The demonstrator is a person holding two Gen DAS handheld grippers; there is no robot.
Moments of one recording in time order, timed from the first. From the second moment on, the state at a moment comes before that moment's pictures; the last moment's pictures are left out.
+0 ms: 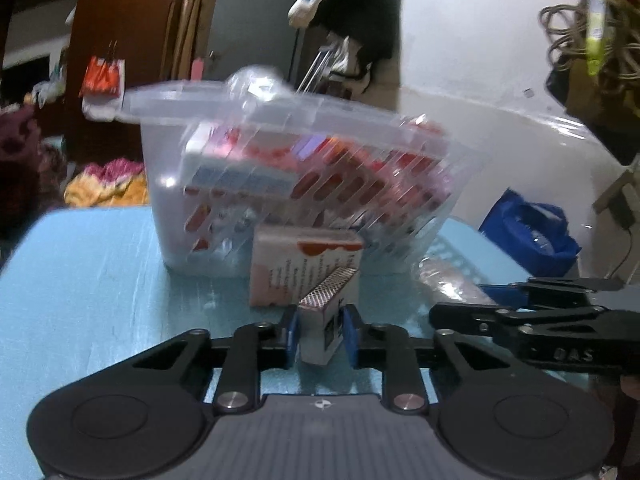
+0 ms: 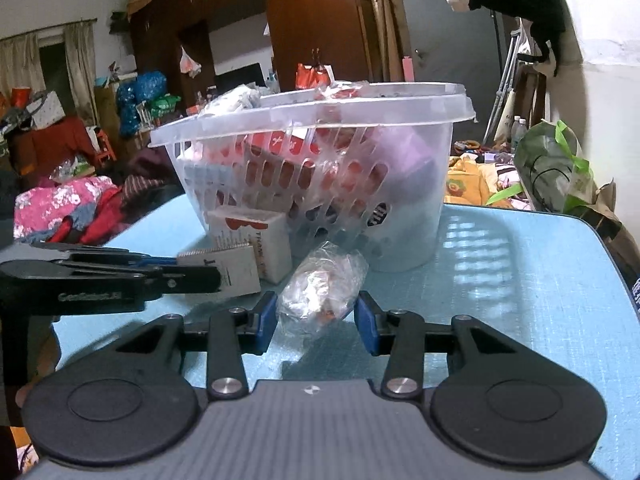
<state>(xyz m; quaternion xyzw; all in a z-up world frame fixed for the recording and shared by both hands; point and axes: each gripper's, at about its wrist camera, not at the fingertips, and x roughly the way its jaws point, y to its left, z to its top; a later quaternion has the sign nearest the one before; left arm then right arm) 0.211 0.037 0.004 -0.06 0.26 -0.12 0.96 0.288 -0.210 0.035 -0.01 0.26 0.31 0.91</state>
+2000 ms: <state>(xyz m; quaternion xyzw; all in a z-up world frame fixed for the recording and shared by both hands) 0.238 -0.009 0.020 0.09 0.27 0.01 0.96 0.305 -0.258 0.094 0.05 0.21 0.26 0.94</state>
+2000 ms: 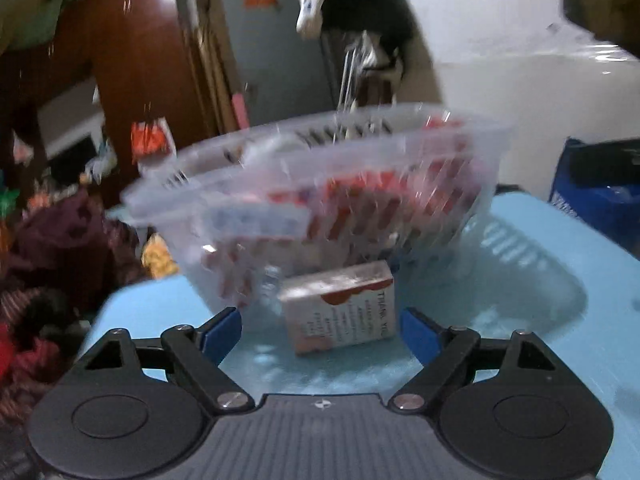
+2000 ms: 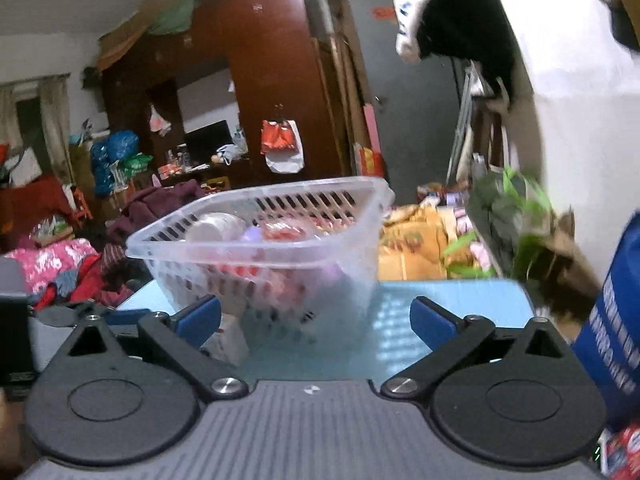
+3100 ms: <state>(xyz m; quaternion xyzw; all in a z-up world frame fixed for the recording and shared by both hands) 0.232 0.016 0.005 0.06 0.30 0.00 0.95 0.296 -0.257 0.051 0.06 0.24 0.29 0.92</state>
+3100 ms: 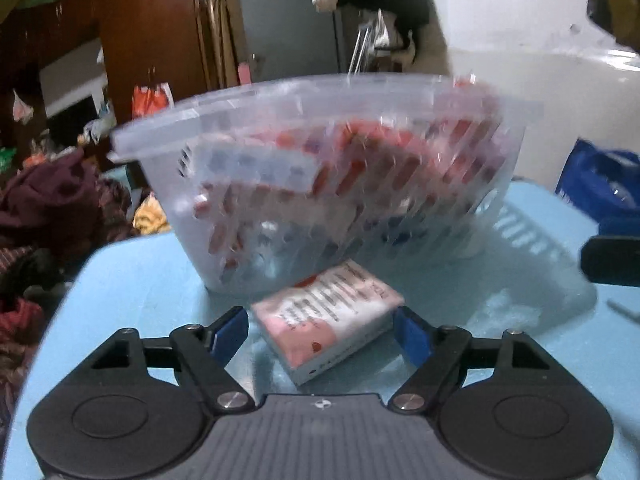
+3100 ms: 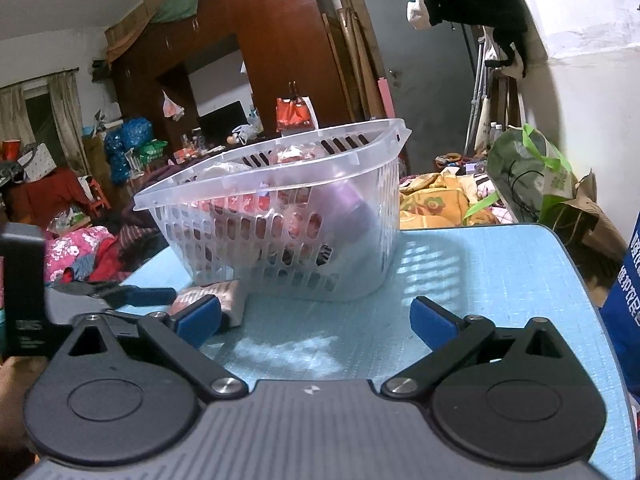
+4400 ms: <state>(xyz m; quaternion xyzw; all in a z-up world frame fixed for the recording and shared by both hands) 0.205 0.029 0.014 0.08 0.28 -0.07 0.95 0.286 -0.248 0.051 0.04 0.24 0.30 0.92</state>
